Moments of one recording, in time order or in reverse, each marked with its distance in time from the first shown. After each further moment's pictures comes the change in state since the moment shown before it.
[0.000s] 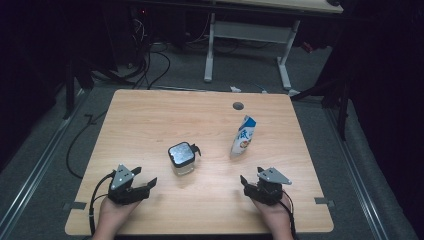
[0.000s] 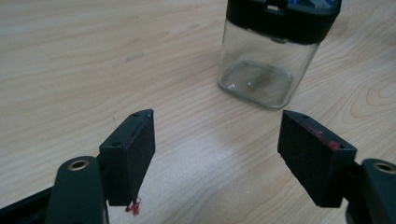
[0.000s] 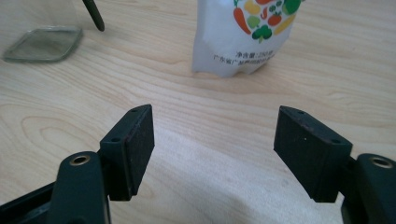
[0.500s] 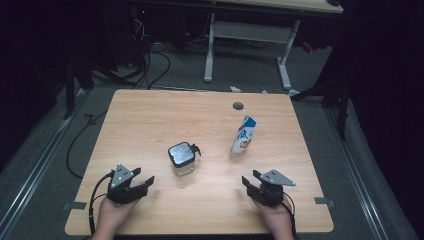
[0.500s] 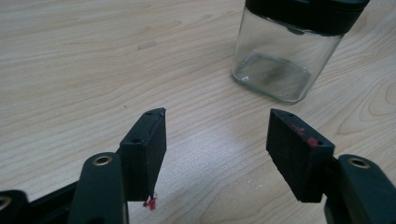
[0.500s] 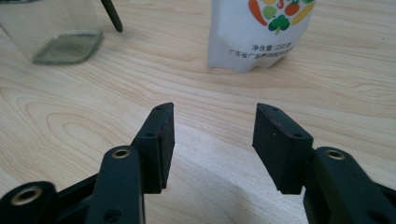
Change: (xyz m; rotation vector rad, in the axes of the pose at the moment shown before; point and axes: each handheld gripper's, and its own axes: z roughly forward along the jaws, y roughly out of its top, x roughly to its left) left arm 0.003 0.002 -0.001 0.007 0.042 -0.028; right arm -0.003 -0.009 0.002 -0.021 0.080 0.034
